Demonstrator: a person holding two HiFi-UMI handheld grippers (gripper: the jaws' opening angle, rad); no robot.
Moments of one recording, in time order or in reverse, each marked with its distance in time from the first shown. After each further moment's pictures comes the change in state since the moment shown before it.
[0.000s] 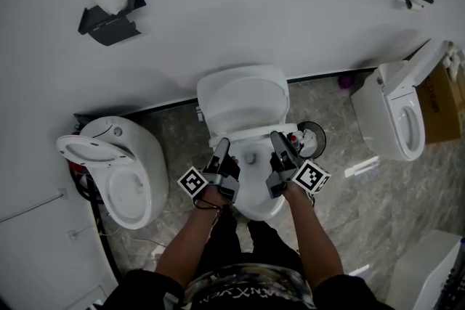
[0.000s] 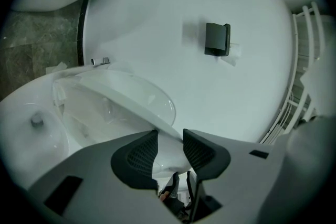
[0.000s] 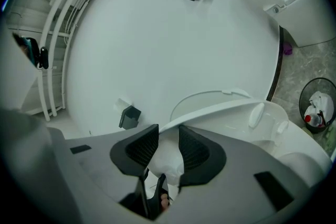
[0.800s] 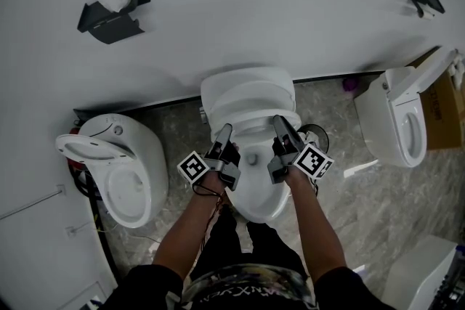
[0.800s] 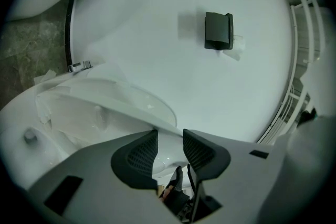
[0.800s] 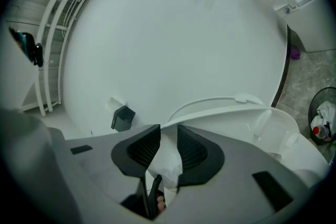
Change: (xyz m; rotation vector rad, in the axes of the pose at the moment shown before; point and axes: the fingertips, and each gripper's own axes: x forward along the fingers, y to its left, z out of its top) left arm 0.049 0.002 0.036 0.072 0.037 -0.003; right arm 0.064 -0.012 0.024 -0.025 0.012 -0.026
